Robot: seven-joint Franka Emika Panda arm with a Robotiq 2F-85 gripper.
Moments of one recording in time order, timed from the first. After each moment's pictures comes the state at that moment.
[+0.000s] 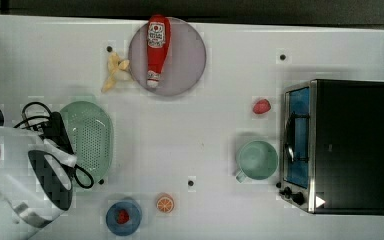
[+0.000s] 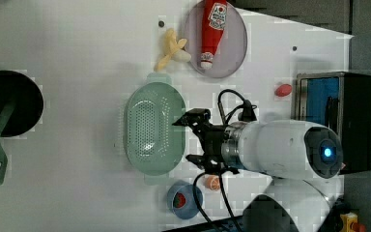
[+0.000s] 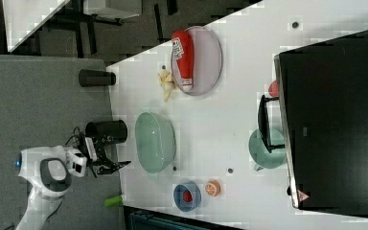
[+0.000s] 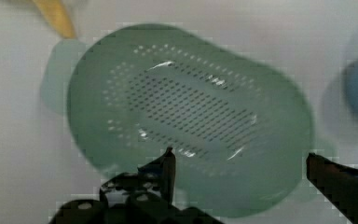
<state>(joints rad) 0.06 0.17 0.58 -2.14 -0.03 0.72 1.09</state>
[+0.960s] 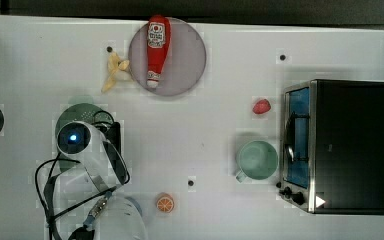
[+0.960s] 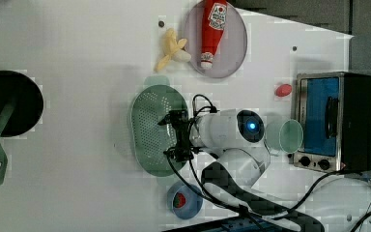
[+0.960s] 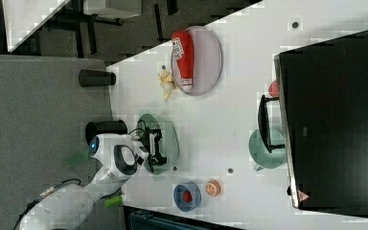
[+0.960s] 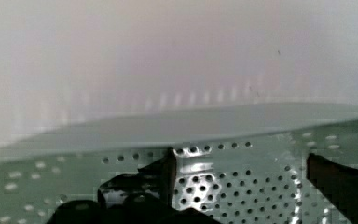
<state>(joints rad) 0.19 0.55 0.33 -2.22 -0.09 1.08 1.27</state>
